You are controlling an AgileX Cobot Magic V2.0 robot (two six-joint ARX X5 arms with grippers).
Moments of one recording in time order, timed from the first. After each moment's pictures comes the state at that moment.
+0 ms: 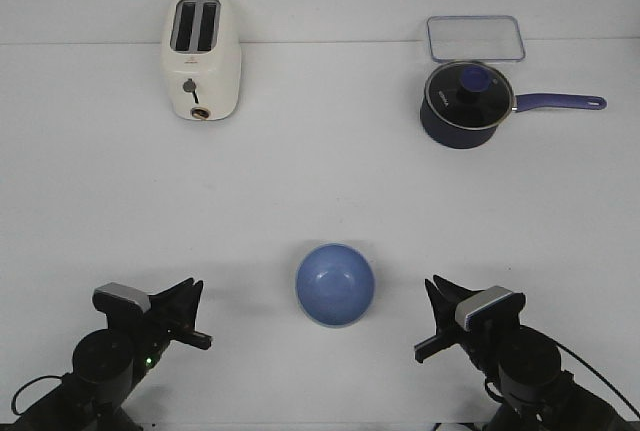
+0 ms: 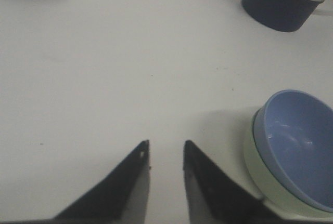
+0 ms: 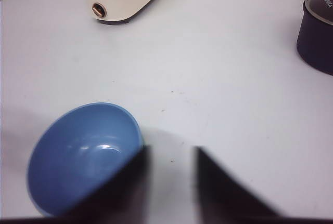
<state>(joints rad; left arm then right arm) -0.73 0.40 0.51 -0.35 -0.26 -0.40 0.82 0.40 0.59 -0.54 0.29 0.29</state>
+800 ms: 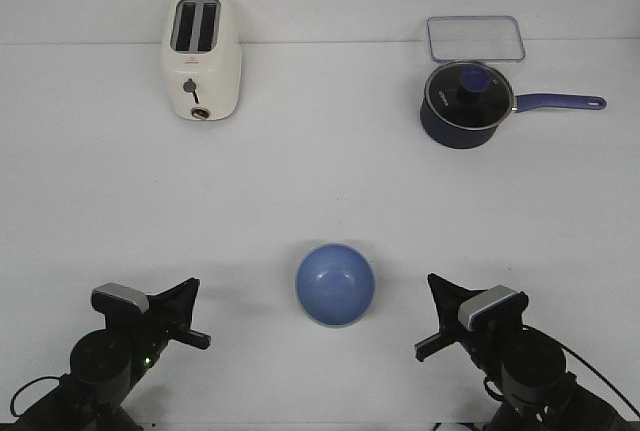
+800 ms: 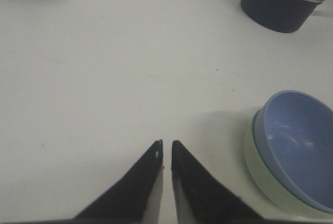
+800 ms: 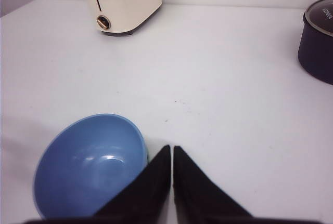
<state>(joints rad) -0.71 0.37 0.51 -0.35 -0.26 -0.37 0.82 0.39 0.59 -0.51 0.29 0.29</state>
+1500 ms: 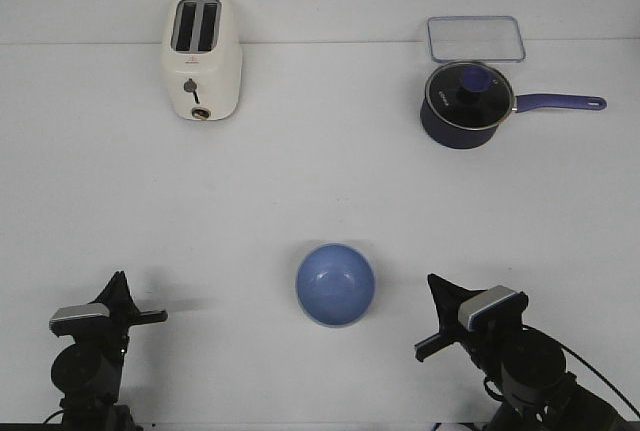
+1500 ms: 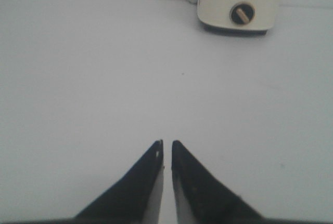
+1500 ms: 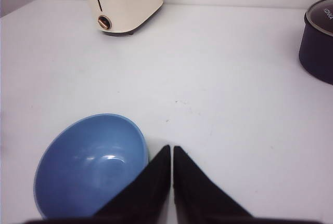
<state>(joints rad) 0.02 0.01 0.03 -0.05 -0.09 -0.04 0.82 0.39 0.59 -0.51 0.29 0.29</state>
